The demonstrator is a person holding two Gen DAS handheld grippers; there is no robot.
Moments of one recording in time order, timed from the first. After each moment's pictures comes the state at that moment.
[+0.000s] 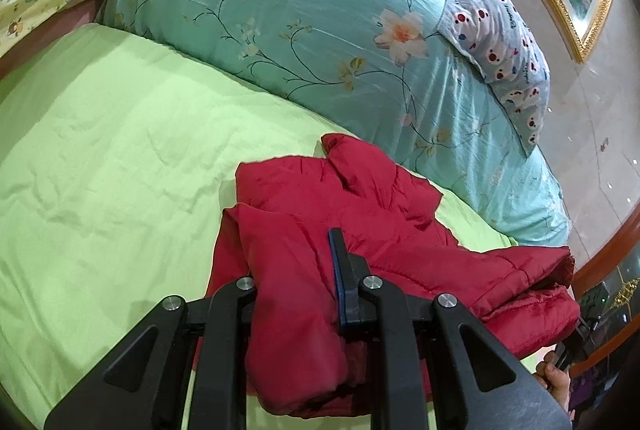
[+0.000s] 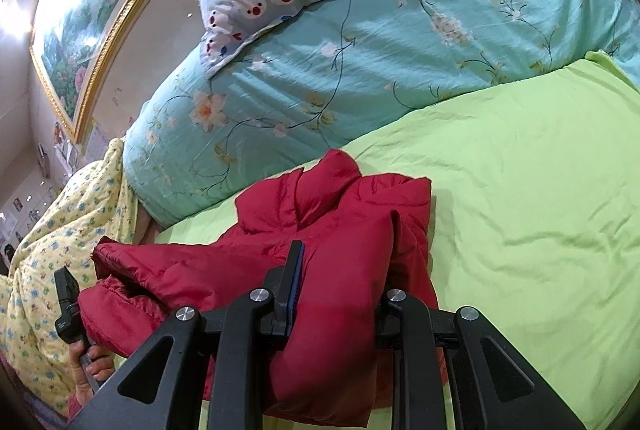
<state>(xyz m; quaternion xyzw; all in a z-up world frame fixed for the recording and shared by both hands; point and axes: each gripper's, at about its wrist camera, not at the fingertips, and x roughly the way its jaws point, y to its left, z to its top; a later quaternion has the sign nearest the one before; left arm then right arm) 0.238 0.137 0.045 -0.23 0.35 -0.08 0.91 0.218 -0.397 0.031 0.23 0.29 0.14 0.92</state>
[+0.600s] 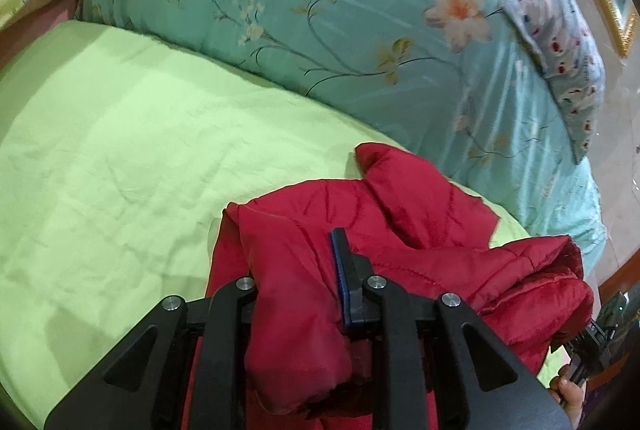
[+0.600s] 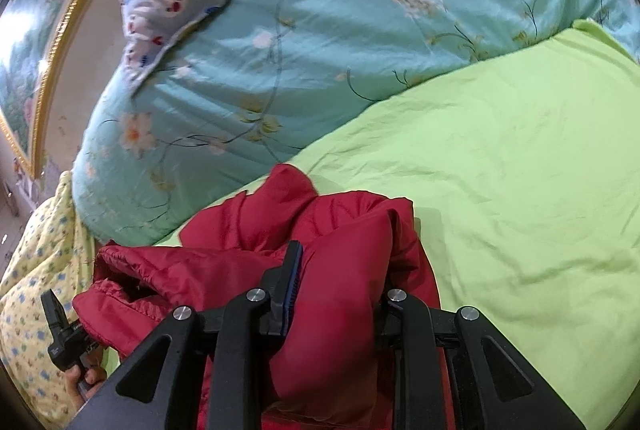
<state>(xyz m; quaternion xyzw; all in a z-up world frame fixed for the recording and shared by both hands) 0.349 0.119 -0.003 -0.21 0.38 -0.04 0.90 0.315 -0.398 -0.015 0.27 0.32 0.07 0.91</state>
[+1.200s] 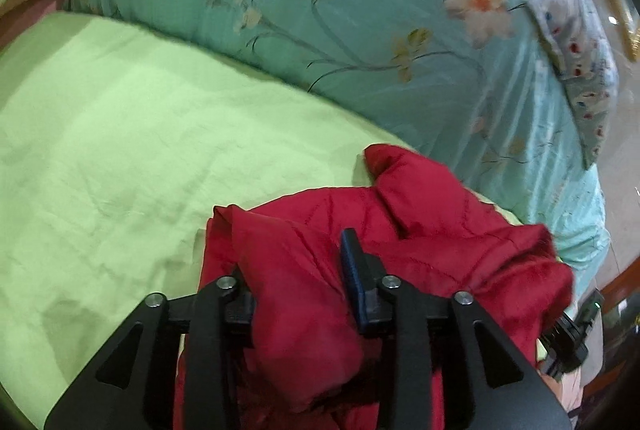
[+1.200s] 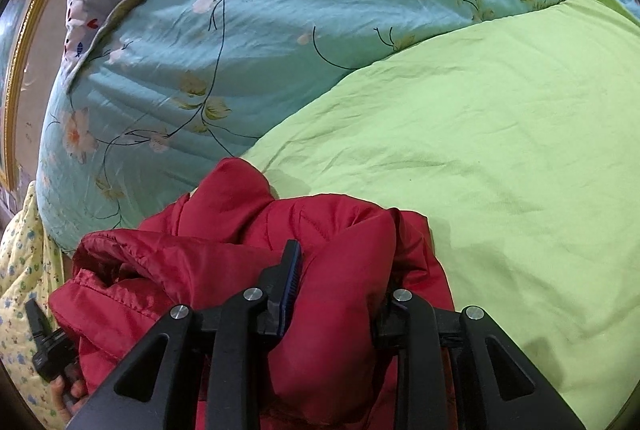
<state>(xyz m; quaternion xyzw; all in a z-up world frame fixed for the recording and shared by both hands) 0.364 0.117 -0.008 -0.21 0.38 -0.04 0.90 0.383 -0.395 -0.063 0.28 0.34 0.04 0.90</state>
